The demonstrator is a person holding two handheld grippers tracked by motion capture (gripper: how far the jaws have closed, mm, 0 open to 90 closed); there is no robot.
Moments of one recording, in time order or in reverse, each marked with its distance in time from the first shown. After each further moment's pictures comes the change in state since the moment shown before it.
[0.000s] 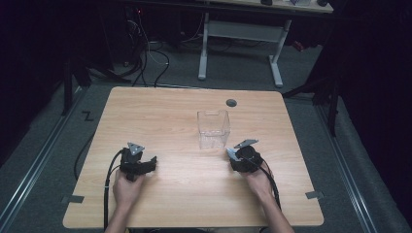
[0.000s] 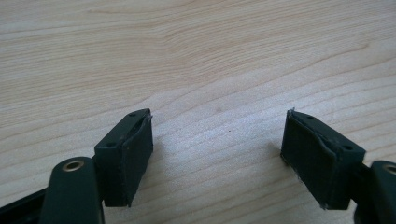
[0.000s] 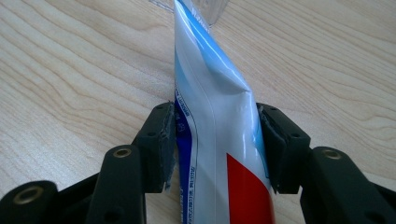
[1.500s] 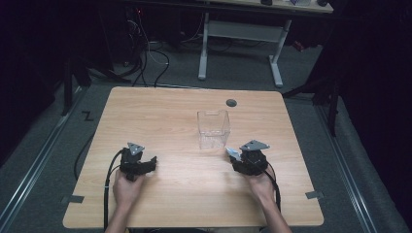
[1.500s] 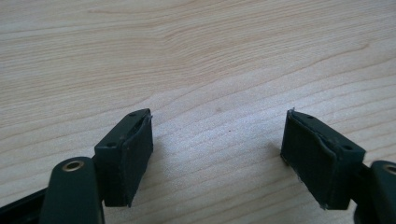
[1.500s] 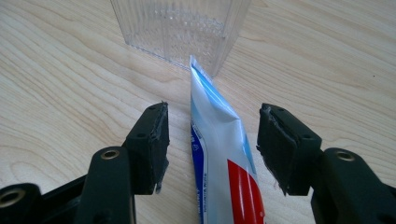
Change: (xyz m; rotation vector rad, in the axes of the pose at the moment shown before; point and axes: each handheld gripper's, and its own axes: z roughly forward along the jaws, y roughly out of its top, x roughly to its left) left arm 0.000 0.000 0.000 0.000 0.000 0.000; right arm 0.006 -0.006 -0.038 -0.204 0.003 0.031
